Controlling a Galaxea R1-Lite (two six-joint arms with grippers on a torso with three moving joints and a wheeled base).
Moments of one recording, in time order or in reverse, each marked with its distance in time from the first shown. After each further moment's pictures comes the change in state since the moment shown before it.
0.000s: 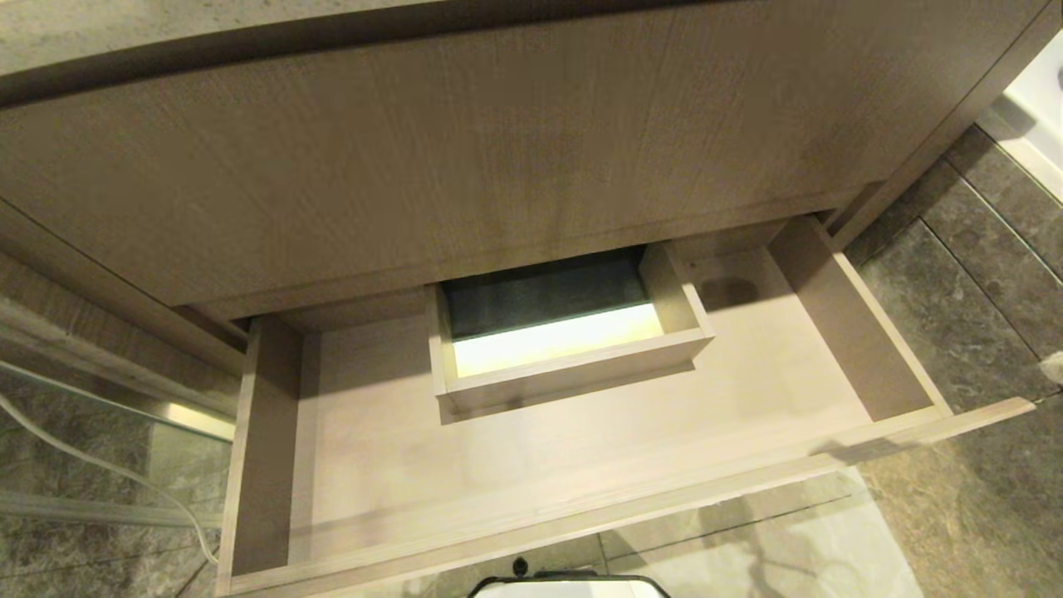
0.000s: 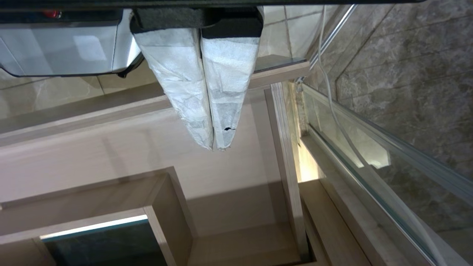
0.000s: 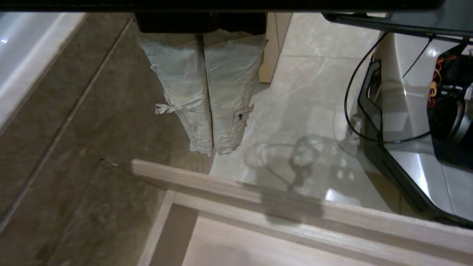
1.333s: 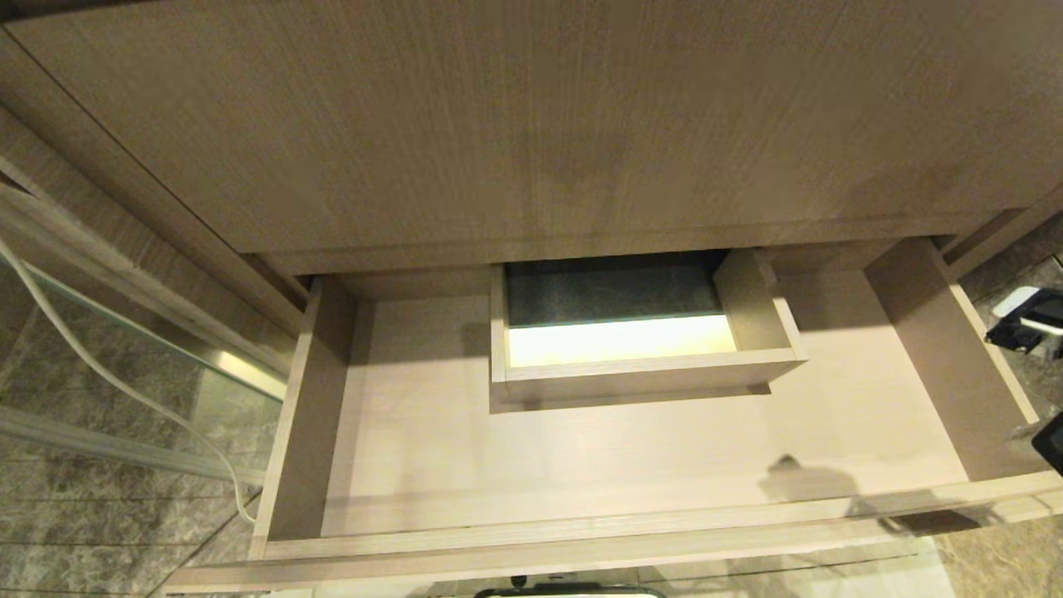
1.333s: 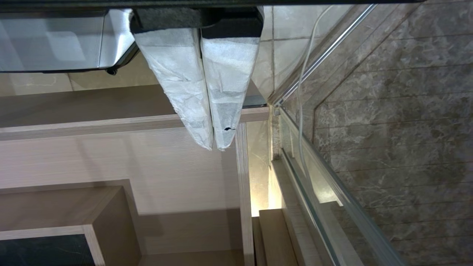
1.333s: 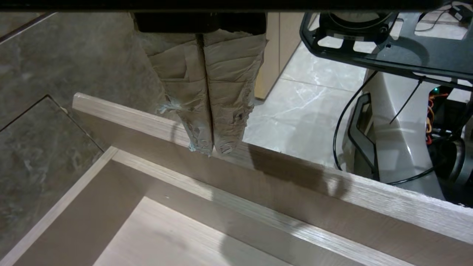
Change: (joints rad) left arm 0.000 0.000 0.000 0.001 0.000 0.000; right arm -0.015 0.087 0.135 -0.001 -0.002 0.002
